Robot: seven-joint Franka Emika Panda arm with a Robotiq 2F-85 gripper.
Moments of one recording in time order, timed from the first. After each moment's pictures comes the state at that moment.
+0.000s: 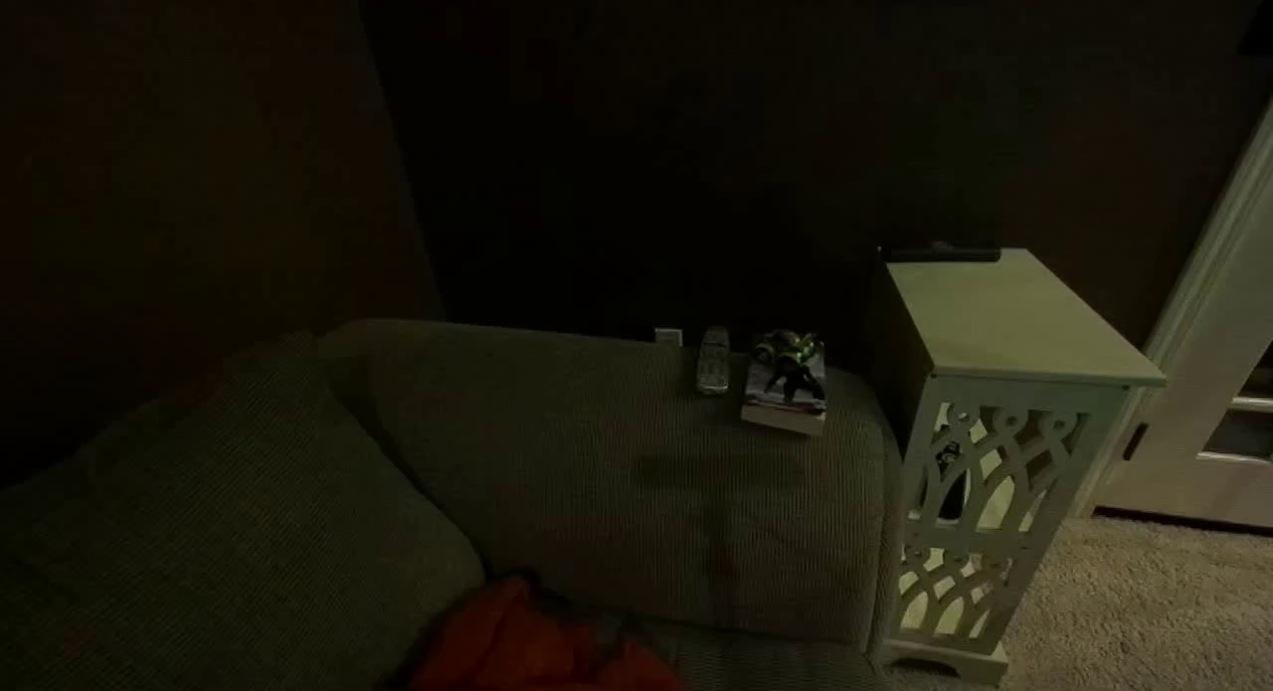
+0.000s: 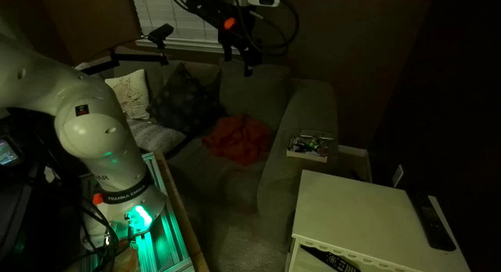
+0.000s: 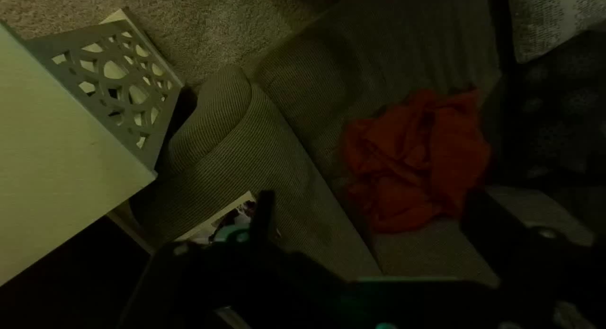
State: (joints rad) arm 0.06 -0.69 -0.16 -2.48 0.12 1.86 -0.23
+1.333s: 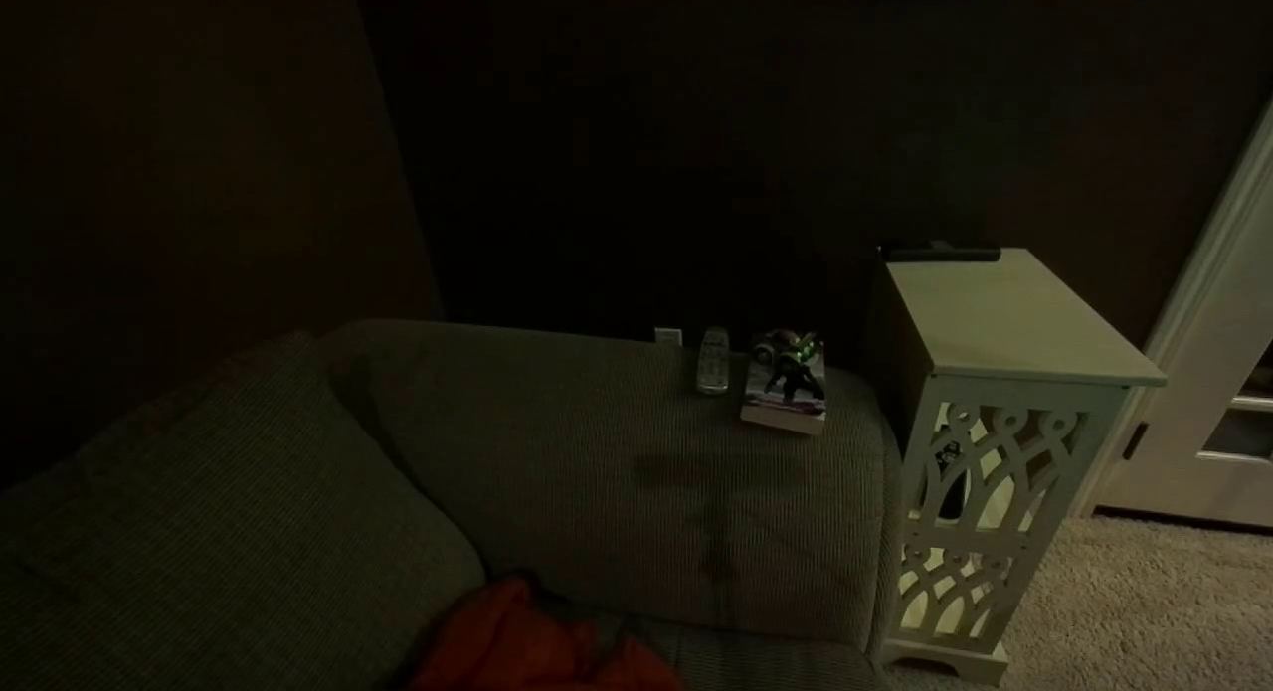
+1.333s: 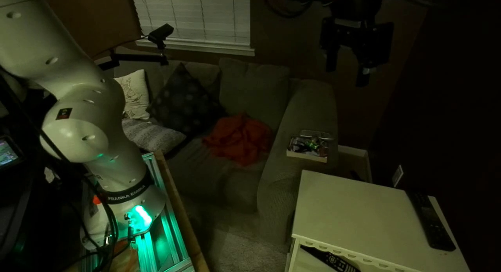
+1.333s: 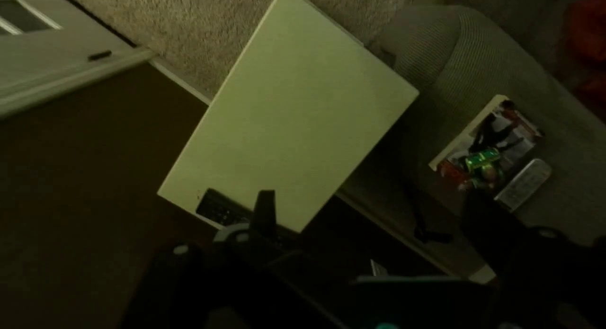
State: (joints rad) arm -0.21 -0.22 -0.27 -1.99 -0.10 1.90 -0.19
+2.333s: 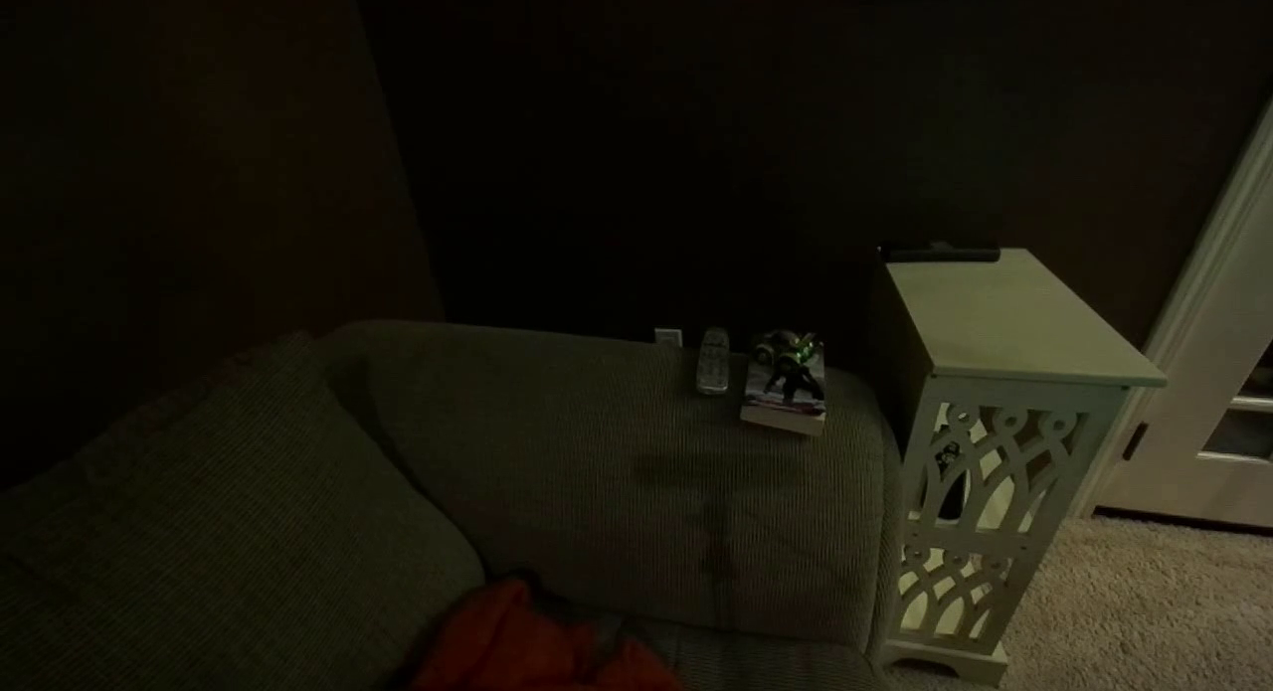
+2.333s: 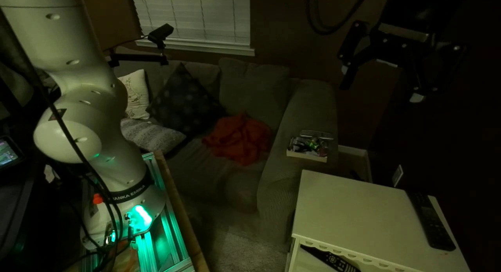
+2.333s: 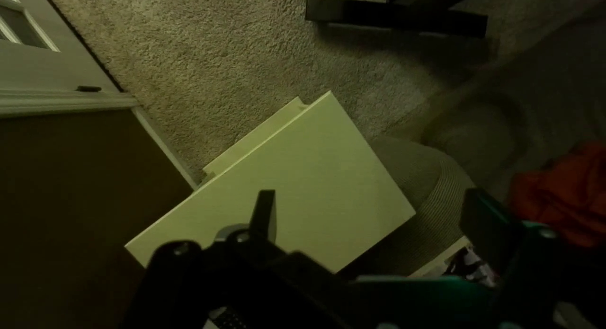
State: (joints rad) arm -0.30 0.06 -0.38 -1.63 -0.06 1.53 -0.75
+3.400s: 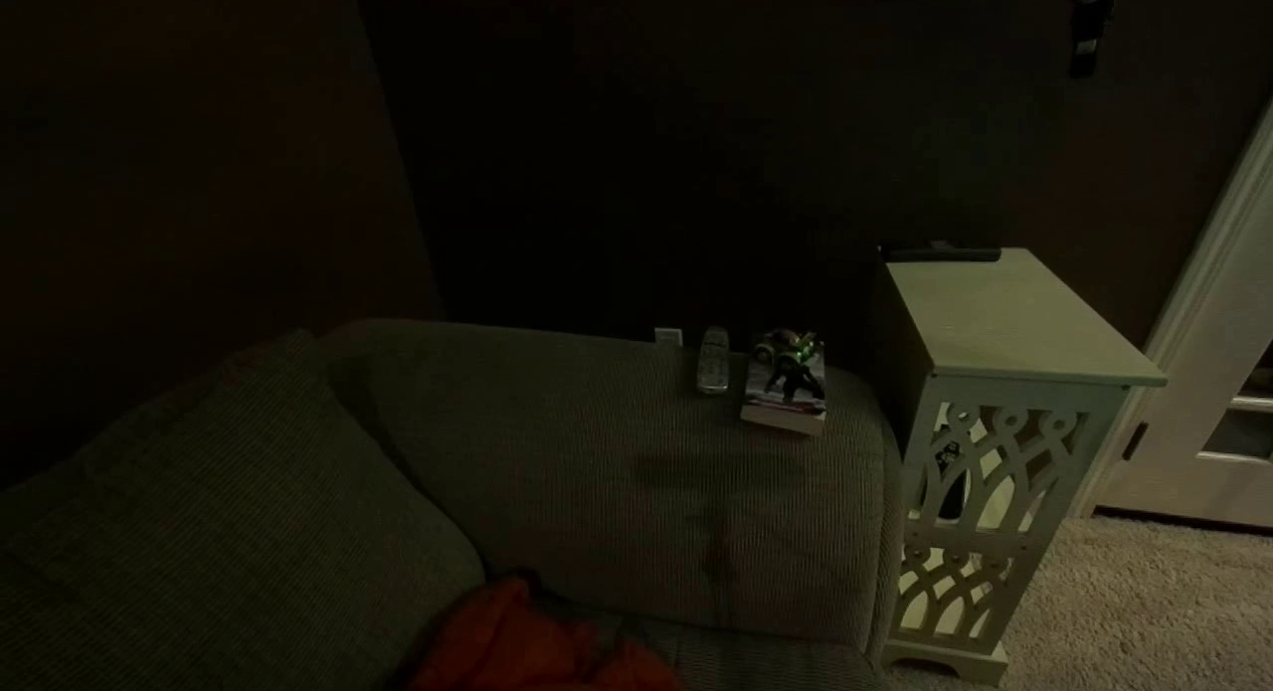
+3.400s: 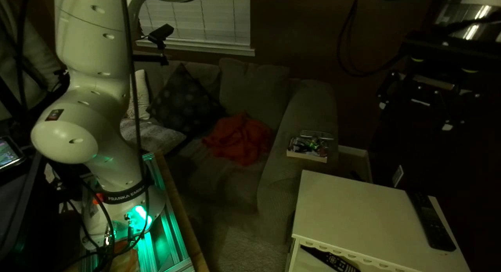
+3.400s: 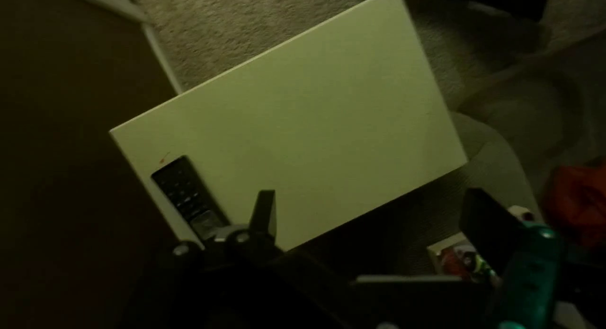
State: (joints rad) arm -0.35 0.45 -0.27 -1.35 0.02 1.68 -0.86
